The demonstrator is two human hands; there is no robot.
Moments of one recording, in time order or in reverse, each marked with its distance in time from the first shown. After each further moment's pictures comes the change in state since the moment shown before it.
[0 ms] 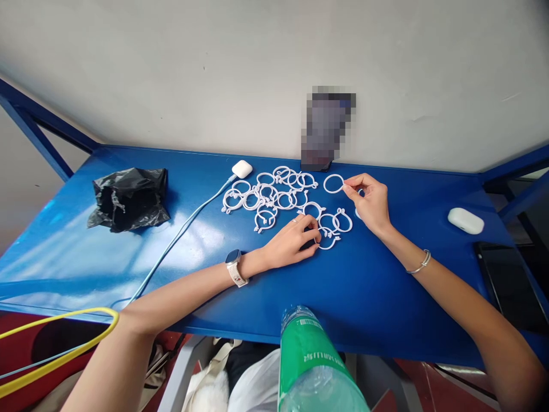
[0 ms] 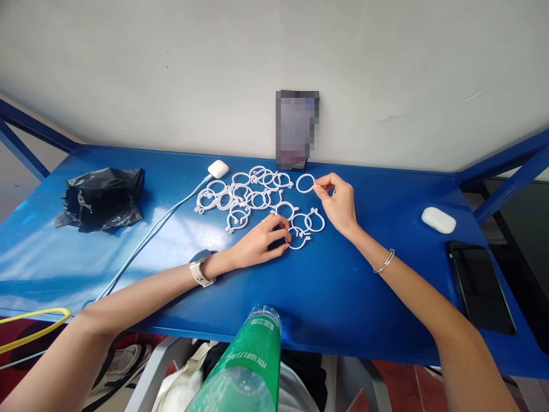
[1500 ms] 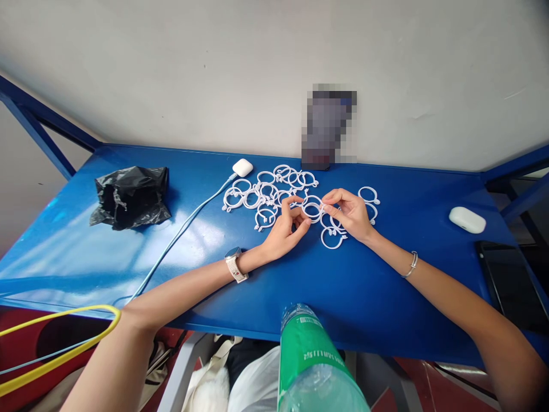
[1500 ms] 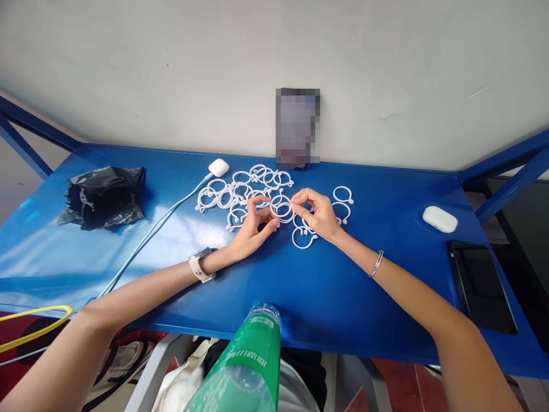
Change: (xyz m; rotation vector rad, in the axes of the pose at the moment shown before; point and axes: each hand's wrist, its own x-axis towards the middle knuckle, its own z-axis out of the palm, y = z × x) left_hand 0.000 -0.003 0.006 -0.622 0.364 -0.295; right_hand -0.025 -0.013 0.022 0.309 -0.339 -0.088
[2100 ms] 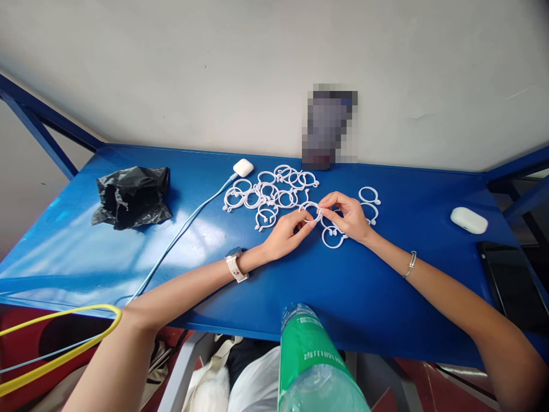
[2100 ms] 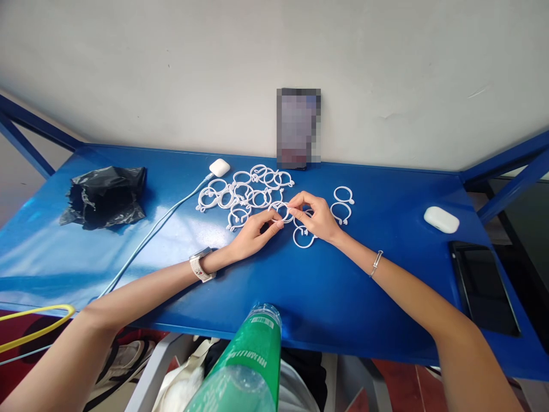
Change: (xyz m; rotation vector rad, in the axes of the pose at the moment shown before) left_hand 0.005 0.009 -0.004 0.243 -0.065 0.030; right_hand -0.001 0.003 0.000 -0.068 -0.094 -0.067
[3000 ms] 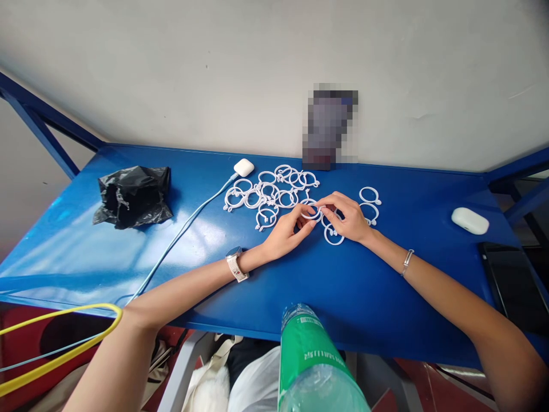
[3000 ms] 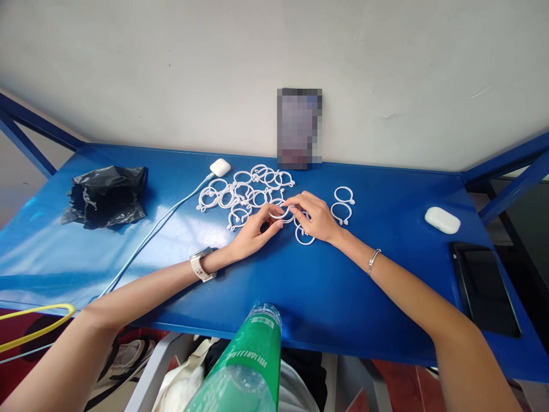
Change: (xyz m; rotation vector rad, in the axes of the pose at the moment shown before) left_hand -0.002 -0.003 0.002 -0.109 0.024 -0.031; right_hand 0.002 -0.001 -0.002 -0.412 -0.038 -0.347
